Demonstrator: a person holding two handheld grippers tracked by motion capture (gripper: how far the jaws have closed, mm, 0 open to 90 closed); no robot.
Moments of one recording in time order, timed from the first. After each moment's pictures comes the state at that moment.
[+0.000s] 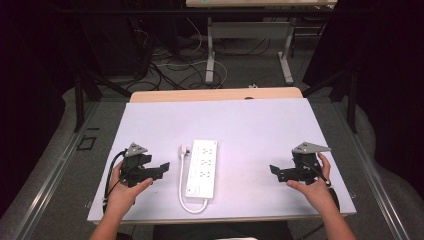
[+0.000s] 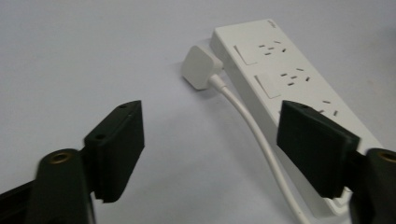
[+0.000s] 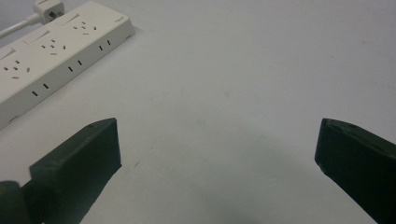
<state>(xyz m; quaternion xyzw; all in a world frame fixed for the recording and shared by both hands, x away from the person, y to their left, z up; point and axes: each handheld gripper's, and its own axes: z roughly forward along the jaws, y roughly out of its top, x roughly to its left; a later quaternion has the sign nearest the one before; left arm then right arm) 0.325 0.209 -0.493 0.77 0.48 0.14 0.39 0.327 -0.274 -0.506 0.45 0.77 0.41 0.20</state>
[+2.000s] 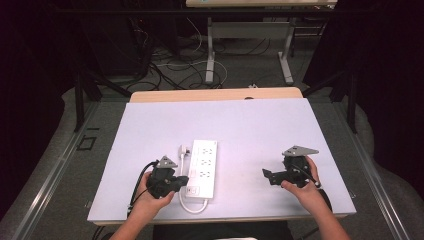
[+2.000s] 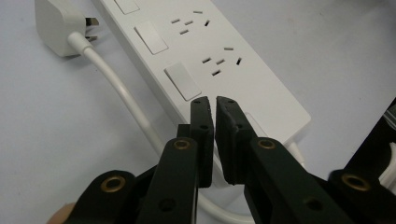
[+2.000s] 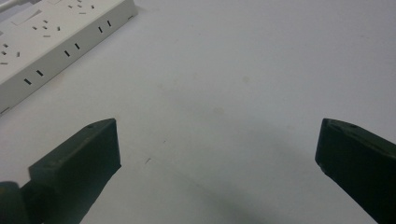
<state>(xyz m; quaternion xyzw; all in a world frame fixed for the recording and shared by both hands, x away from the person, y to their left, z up) 0.305 0.147 -0.509 0.84 0.41 0.06 0.35 0.329 -0.254 -0.523 0.46 0.78 0.38 0.19</state>
